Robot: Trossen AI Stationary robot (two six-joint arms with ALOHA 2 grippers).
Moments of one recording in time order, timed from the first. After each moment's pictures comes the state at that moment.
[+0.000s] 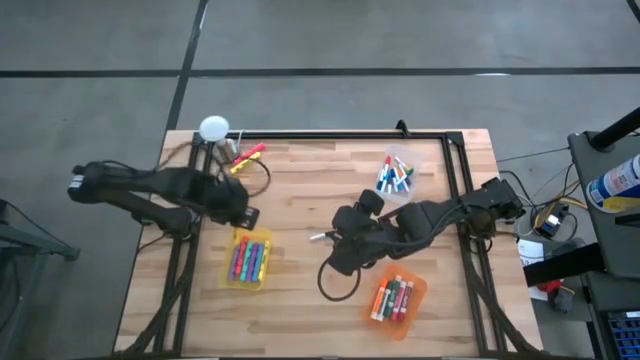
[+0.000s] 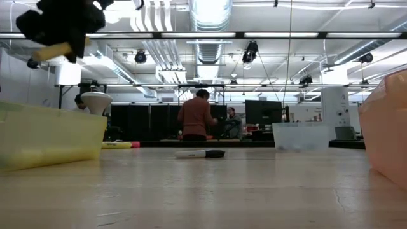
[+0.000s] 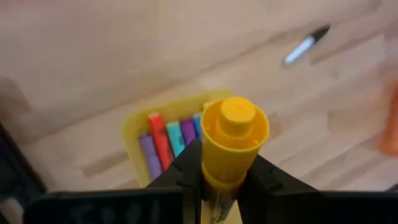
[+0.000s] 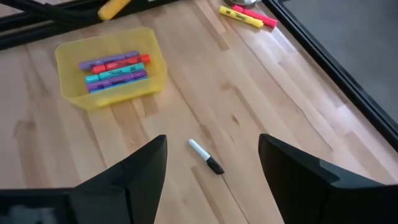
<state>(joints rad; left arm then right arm) -0.12 1.05 1.09 -1.22 -0.09 -1.33 0.38 1.83 1.97 -1.15 0.60 0.68</state>
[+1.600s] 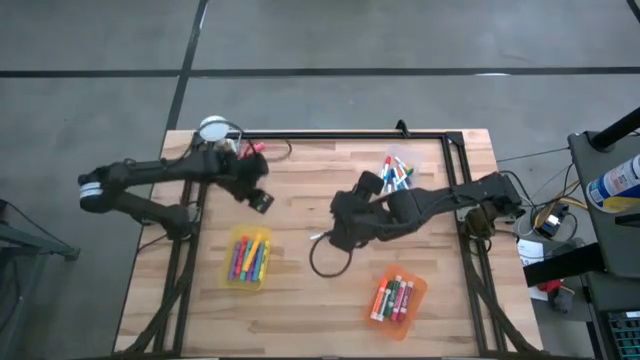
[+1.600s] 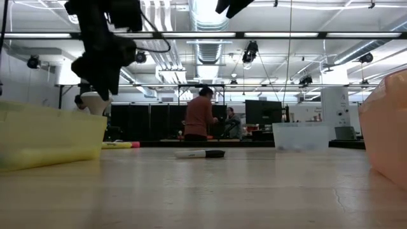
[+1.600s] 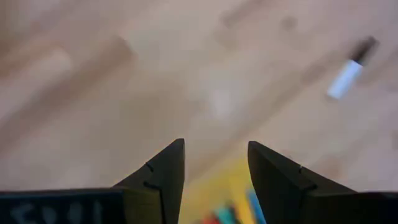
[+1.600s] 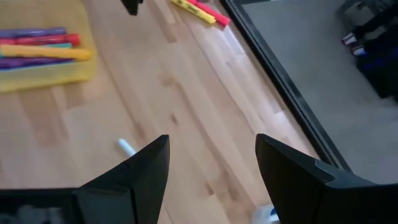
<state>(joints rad) 0.29 1.20 0.98 -0.99 0.03 -0.67 0.27 1.82 1.89 -1.17 0.68 0.51</state>
